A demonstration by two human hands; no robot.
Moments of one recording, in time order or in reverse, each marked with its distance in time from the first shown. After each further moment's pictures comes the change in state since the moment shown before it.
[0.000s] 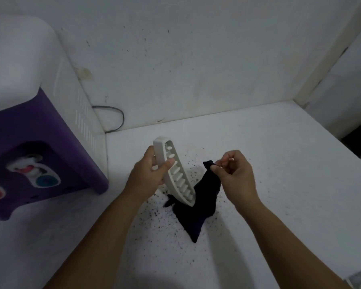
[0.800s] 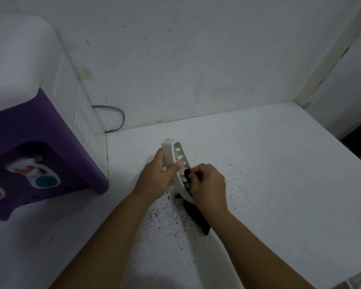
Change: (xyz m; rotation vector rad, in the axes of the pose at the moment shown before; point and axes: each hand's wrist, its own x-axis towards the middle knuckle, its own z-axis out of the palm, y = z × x) left_hand 0.000 0.003 0.016 -0.008 -0.056 -0.038; right_hand -0.013 0.011 0.058 -0.416 -0.009 -0.157
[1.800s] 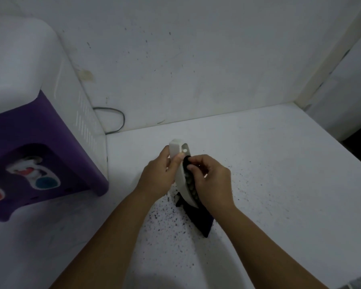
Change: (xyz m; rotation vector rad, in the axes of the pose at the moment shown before) left_hand 0.007 0.004 0.002 0.331 0.017 0.095; right_hand 0.008 -0.010 -0.019 0.143 0.059 -0.162
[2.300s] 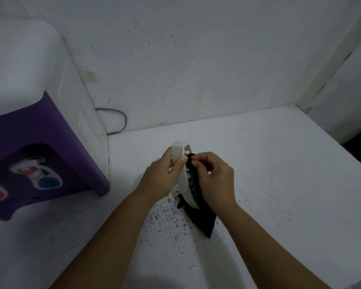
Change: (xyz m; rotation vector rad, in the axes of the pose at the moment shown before) left_hand -0.002 0.002 -0.001 0.012 -0.036 0.037; right_hand 0.007 -0.001 -0.001 0.137 0.027 0.081
